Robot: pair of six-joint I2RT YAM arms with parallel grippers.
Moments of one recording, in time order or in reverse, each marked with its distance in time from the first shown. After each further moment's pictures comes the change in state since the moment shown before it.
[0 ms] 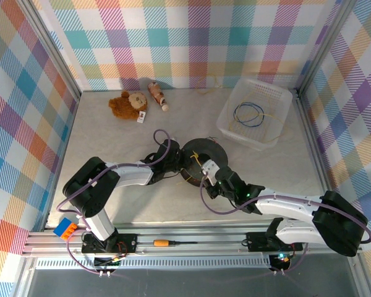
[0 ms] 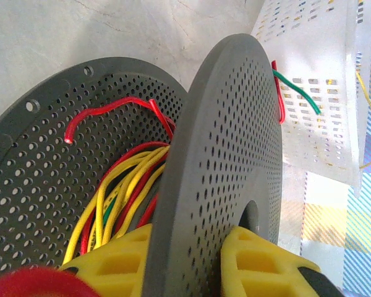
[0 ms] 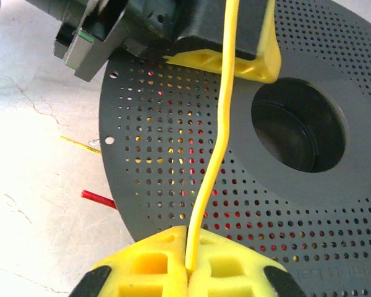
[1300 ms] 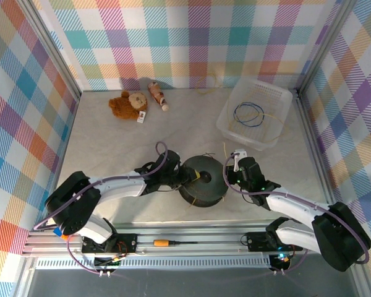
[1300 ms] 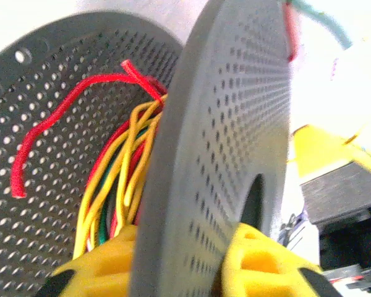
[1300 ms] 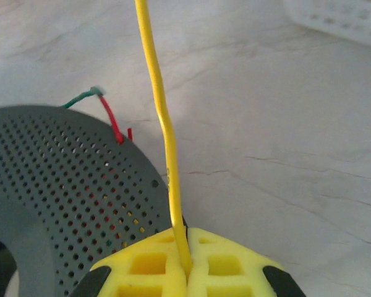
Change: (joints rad) left arm -0.084 -0.194 -0.074 -0.216 0.120 -0.026; right arm -0.373 -0.103 -0.100 0.029 -0.124 0.346
